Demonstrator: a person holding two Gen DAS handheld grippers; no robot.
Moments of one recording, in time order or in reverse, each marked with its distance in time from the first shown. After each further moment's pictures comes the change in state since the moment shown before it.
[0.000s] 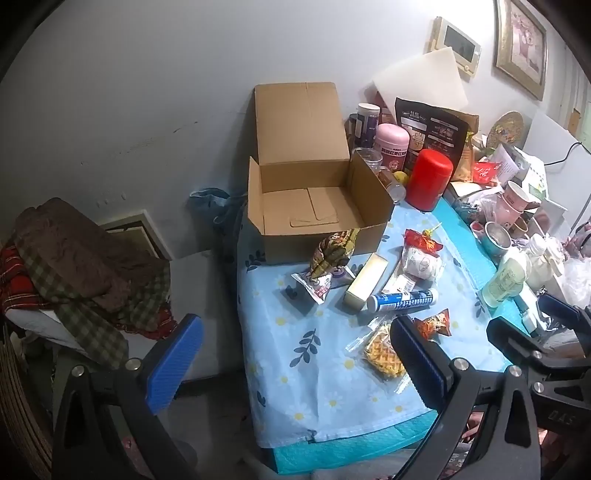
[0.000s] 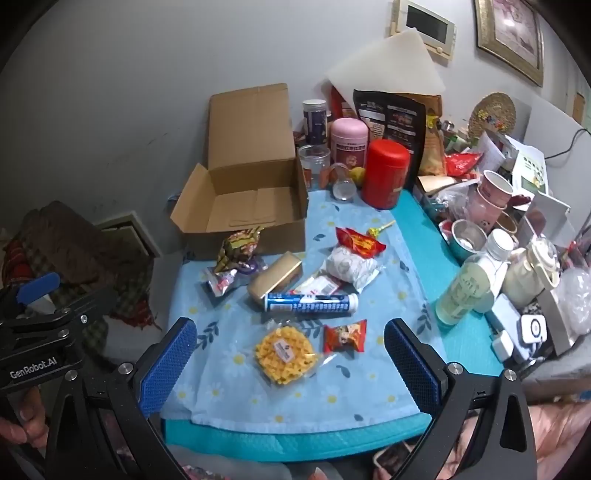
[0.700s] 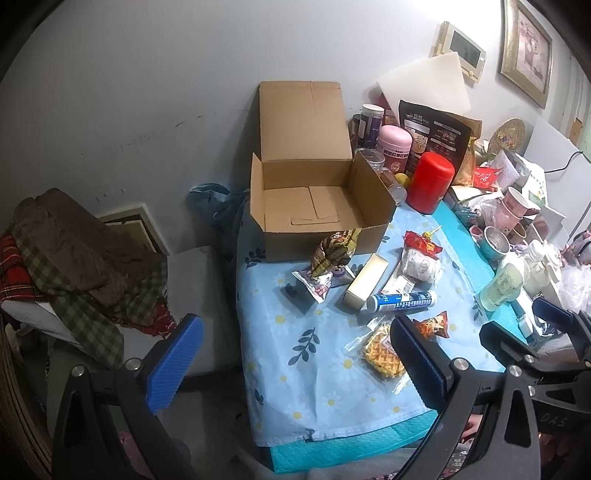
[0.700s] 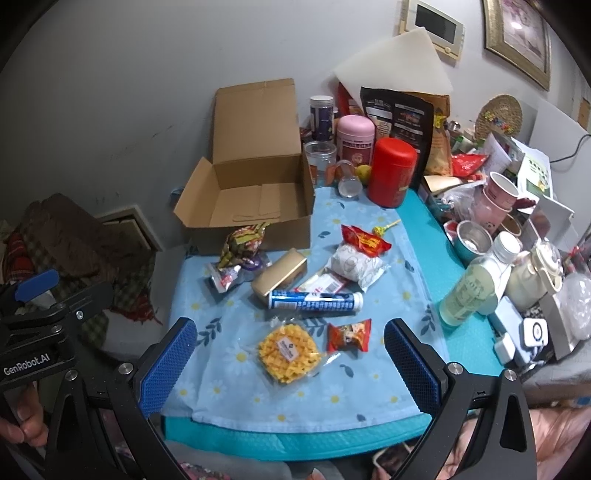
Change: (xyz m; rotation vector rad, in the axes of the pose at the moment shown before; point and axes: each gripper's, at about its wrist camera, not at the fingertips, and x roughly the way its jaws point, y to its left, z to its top) left arm 0.002 0.007 -0.002 -0.029 0.006 -0.015; right arm 0.005 0.010 0.000 -0.024 0.019 0.005
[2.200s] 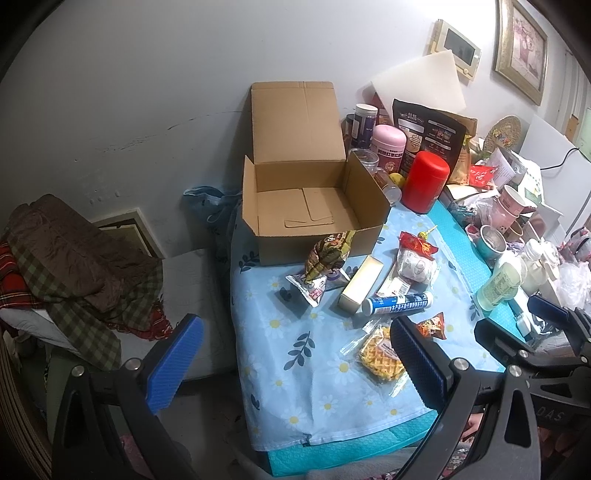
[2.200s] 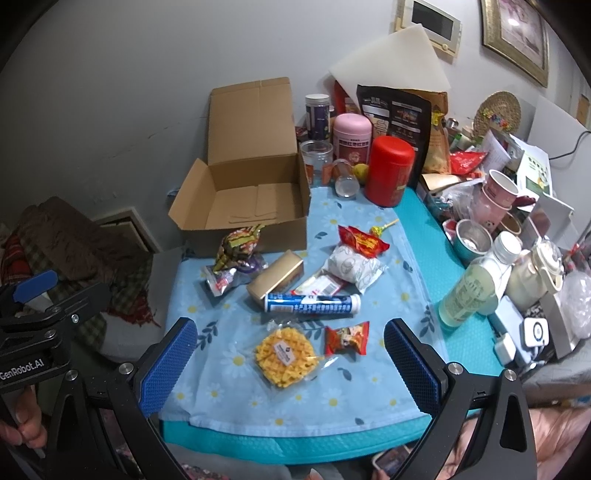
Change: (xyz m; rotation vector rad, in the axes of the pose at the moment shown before) left arm 0.001 -0.002 0.007 0.016 0.002 -0.013; right arm 0.004 -0.004 0.005 0.007 0.001 -0.007
